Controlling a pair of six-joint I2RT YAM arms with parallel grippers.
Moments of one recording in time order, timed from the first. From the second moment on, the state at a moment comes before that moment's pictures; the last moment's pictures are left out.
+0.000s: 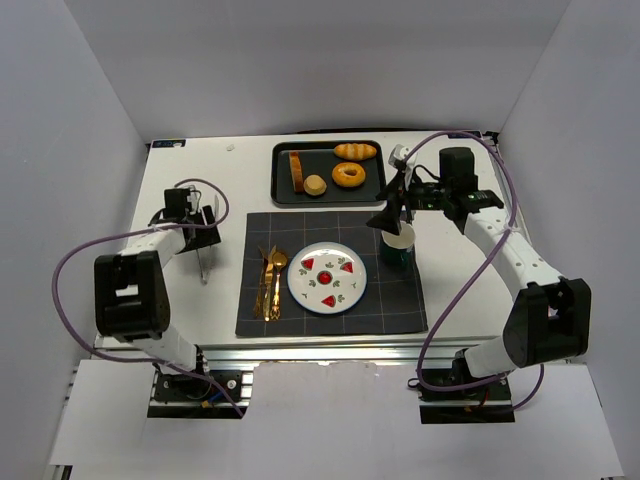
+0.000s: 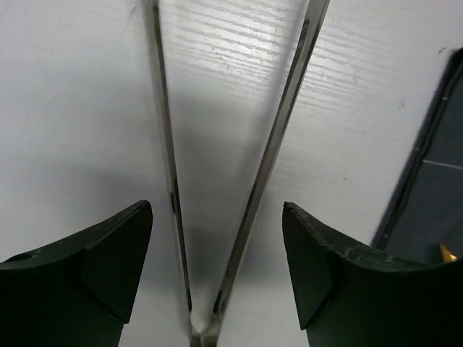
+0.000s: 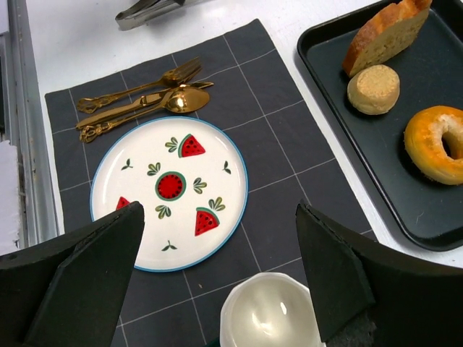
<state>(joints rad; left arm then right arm) 0.09 1.59 0.91 -0.26 -0.05 -0.17 0.24 1.44 1.17 -0.33 -0.98 -0.44</state>
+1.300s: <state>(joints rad) -0.08 1.53 1.16 -0.14 0.27 -0.50 0.11 1.41 1.16 -0.29 -0.97 -0.36</state>
